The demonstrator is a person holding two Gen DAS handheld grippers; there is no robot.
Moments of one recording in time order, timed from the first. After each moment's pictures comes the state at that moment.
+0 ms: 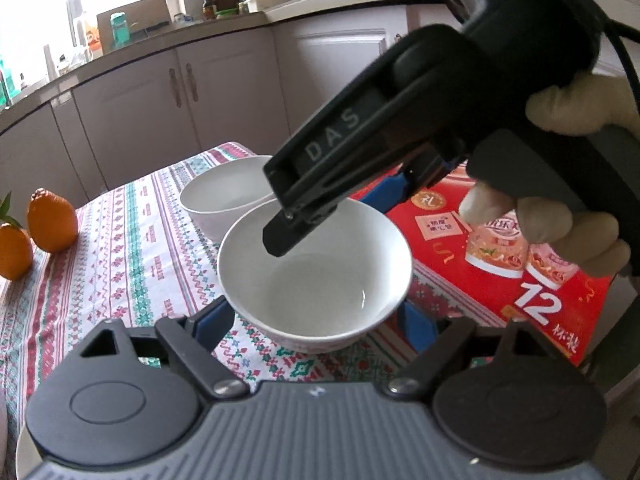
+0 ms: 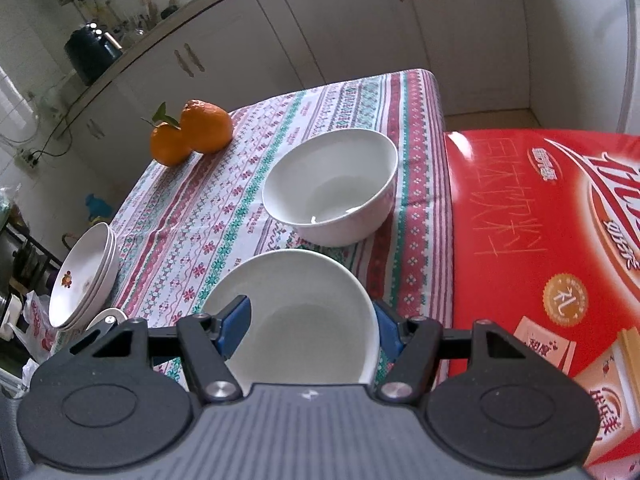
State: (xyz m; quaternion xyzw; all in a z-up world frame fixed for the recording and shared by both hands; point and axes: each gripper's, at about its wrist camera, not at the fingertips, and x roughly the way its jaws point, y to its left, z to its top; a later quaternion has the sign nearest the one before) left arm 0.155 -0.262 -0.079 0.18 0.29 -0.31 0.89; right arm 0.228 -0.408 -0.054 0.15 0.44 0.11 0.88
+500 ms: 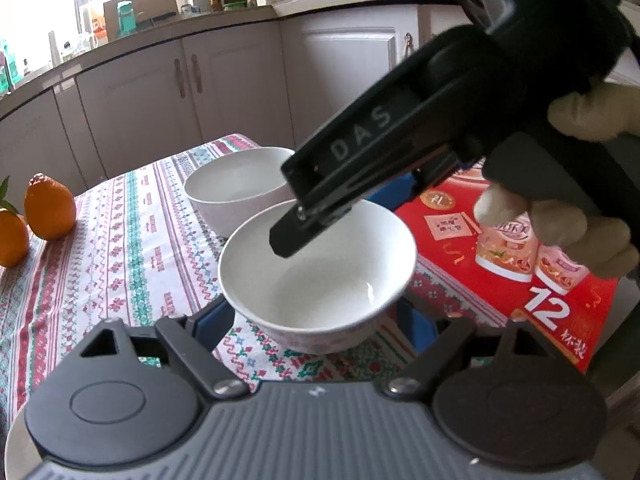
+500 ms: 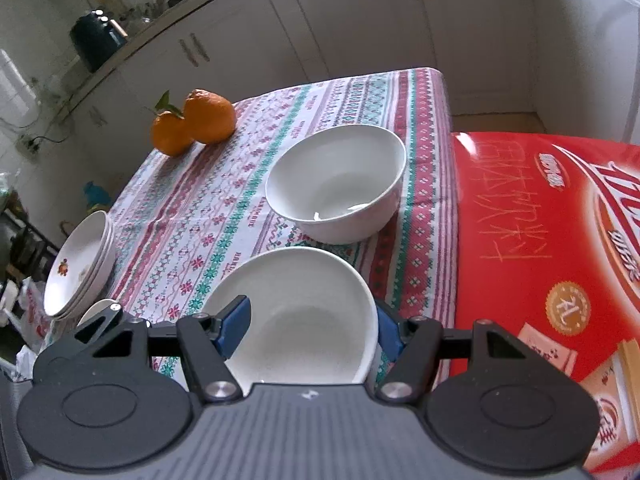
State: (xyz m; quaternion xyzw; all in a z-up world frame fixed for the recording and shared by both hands) left arm 0.166 -0.257 -0.084 0.16 0.30 -0.31 0.89; right arm 0.236 -0.409 -0.058 0.14 0.44 0.14 0.88
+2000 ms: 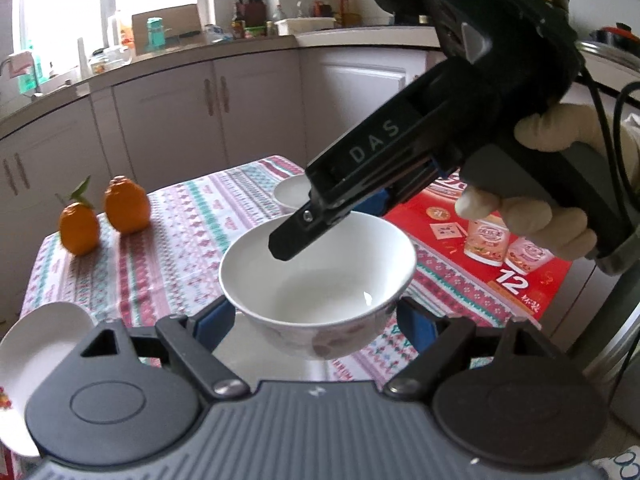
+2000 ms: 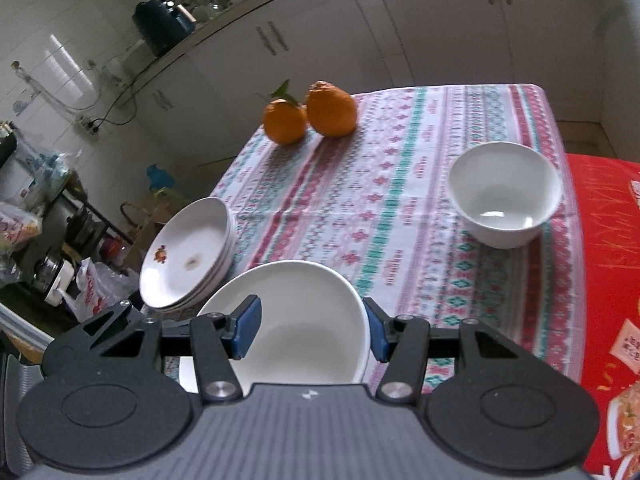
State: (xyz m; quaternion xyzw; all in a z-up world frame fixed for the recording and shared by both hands) left arm 0.121 -0.134 -0.013 0.14 0.28 -0.32 0.90; right arm 0.213 -0.300 0.006 0.15 0.44 0.22 0.86
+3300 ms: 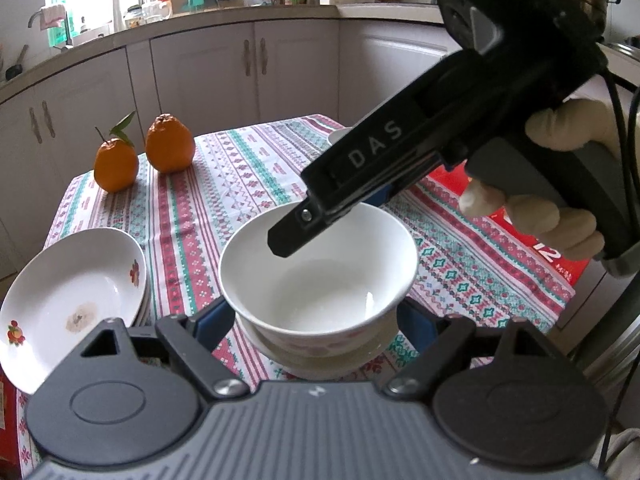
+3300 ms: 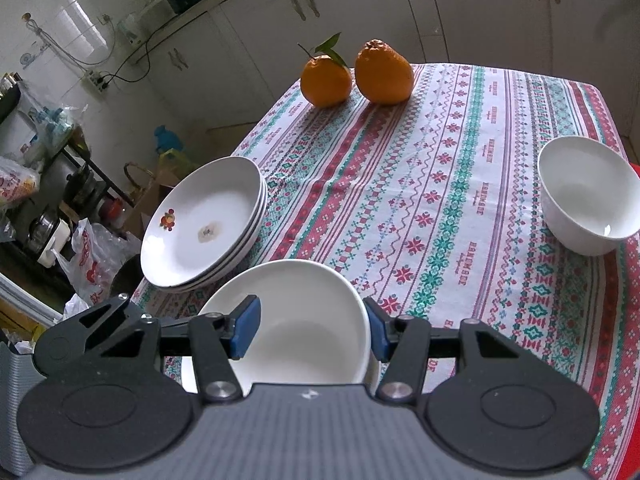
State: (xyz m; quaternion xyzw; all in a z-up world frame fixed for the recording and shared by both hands) left arm 0.132 -0.085 -0.038 0.12 0.33 -0.28 0.89; right arm 0.233 -0.234 -0.023 0.10 0.47 0.24 0.84
